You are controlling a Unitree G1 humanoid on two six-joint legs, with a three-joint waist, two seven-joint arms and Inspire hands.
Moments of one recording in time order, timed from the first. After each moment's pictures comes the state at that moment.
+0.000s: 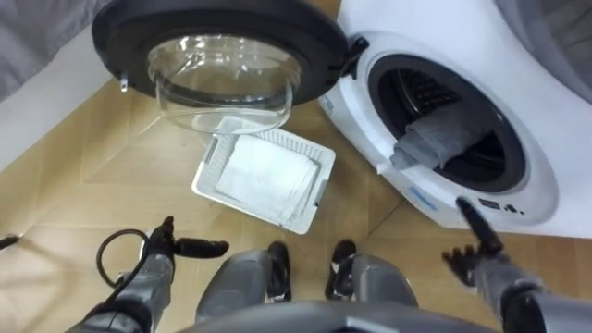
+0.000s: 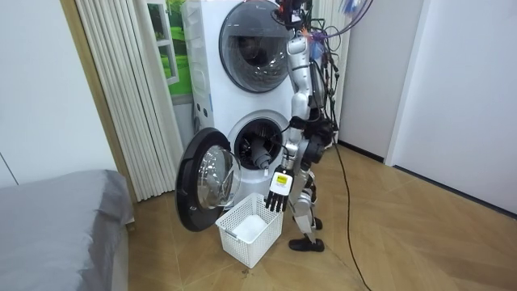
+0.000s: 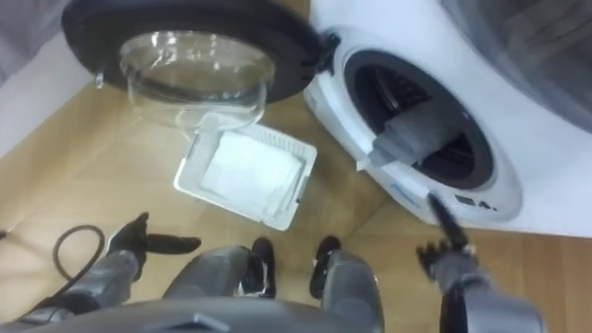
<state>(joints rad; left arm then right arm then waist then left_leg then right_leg) 0.00 0.22 -0.11 1.16 -0.21 -0.02 0.12 -0.10 -0.30 -0.09 1.45 1.14 0.00 -0.01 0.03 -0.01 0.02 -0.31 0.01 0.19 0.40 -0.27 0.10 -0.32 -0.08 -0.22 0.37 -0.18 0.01</state>
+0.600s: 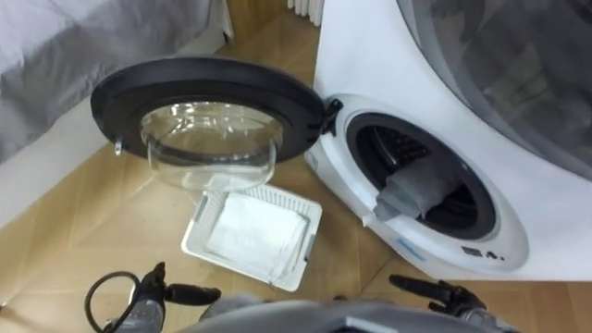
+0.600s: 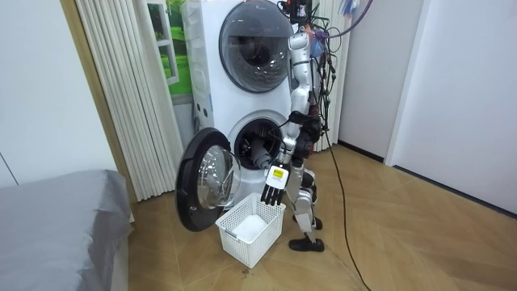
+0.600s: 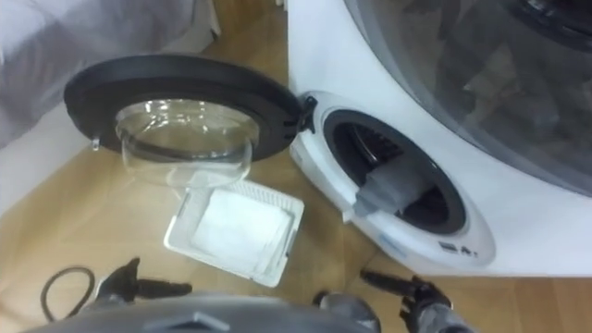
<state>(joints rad) 0.13 0.21 -0.04 1.12 -0.11 -0.01 0.10 0.00 -0.25 0.06 1.38 0.43 0.00 0.02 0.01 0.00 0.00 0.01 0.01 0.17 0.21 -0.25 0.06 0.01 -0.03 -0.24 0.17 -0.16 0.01</state>
